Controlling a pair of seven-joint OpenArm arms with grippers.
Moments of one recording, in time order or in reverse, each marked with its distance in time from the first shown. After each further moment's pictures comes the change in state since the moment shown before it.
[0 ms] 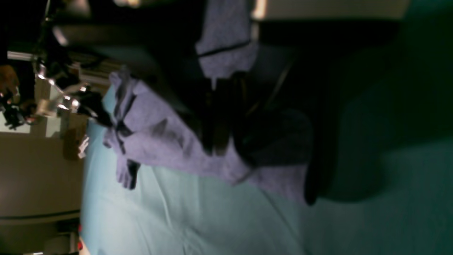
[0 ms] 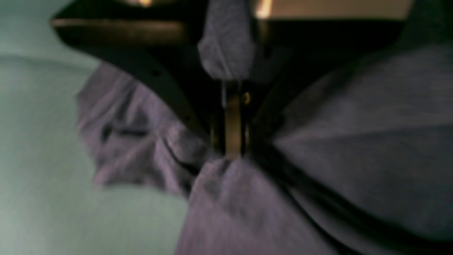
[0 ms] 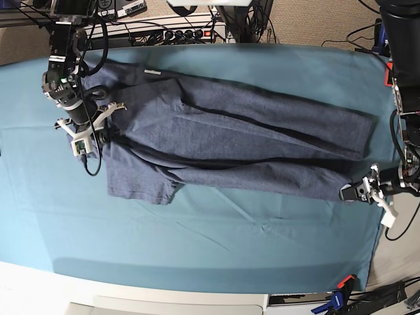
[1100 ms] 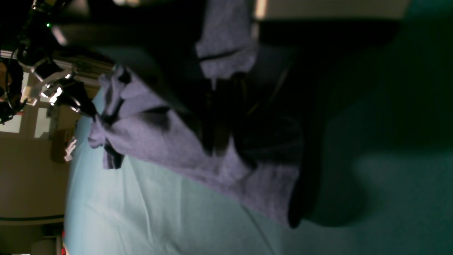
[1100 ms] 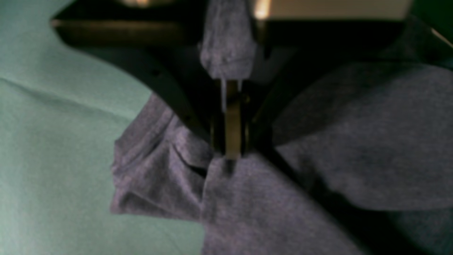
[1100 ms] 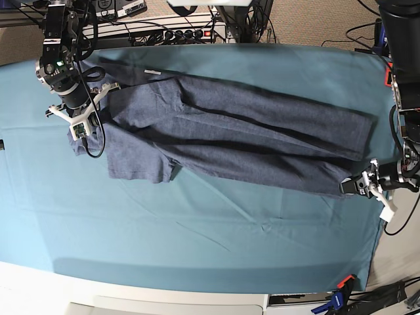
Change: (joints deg) left arm 1.0 0.0 0.0 0.0 3.0 0.0 -1.7; right arm -7.5 4.0 0.0 6.2 -3.0 -2.1 -3.7
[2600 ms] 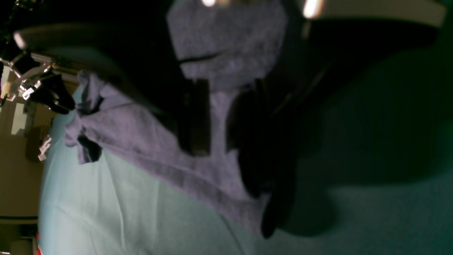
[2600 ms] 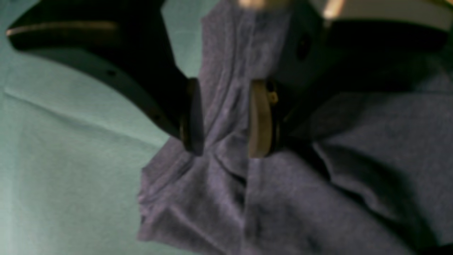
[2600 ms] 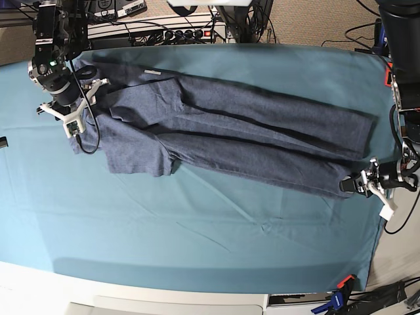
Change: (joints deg) left arm 0.0 0.1 0.0 0.0 5.7 0.9 -2.9; right arm -1.6 4.6 -0.2 0.0 0.2 -2.2 -2.9
